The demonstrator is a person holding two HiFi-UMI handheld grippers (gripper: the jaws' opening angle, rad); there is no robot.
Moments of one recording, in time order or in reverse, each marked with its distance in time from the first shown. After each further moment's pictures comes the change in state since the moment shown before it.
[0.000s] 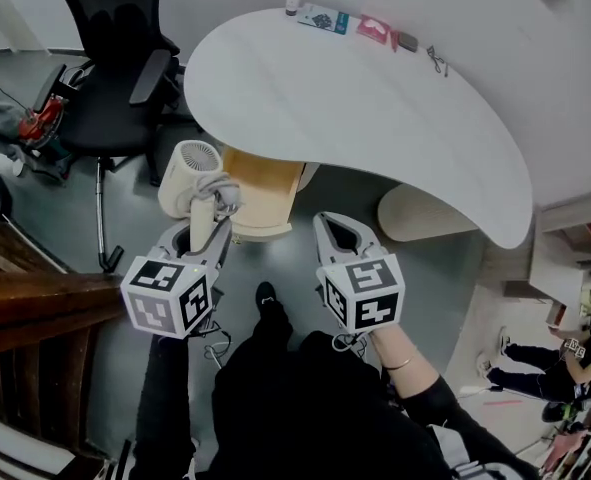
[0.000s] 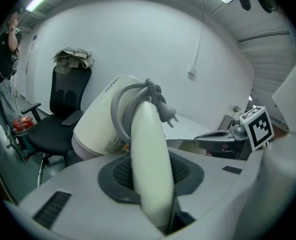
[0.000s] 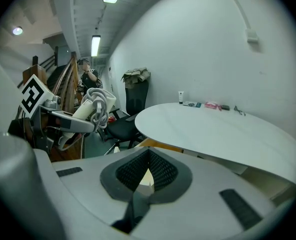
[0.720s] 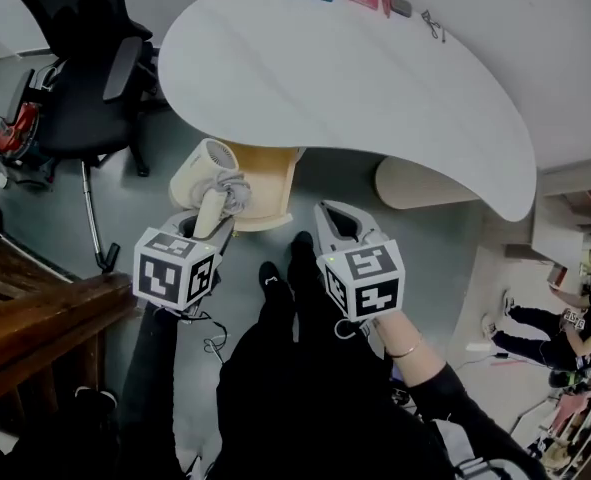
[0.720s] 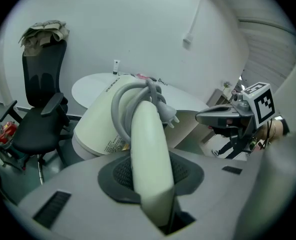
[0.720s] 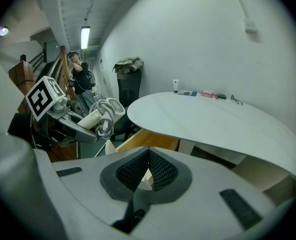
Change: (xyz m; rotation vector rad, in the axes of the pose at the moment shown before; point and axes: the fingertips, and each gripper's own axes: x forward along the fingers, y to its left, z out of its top) left arm 0.059 0.025 -0.050 0.111 0.342 -0.134; right arm 0.032 -0.012 -0.021 0.050 0.104 -0.059
